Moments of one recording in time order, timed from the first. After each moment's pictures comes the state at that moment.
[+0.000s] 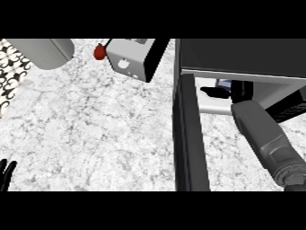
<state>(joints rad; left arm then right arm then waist) 0.55 0.12 0.17 -1.91 0.21 -0.35 -0.44 -0.94 -0.19 -0.20 -0.10 0.24 -0.74 -0.77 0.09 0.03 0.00</state>
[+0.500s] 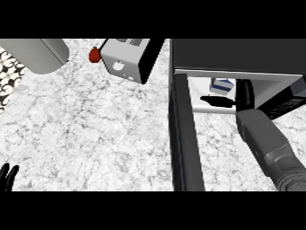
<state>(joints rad) 0.59 0.09 0.14 -1.95 0.18 -0.34 -0.43 -0.86 -0.19 -0.25 -0.14 0.18 -0.52 -0.89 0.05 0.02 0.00</state>
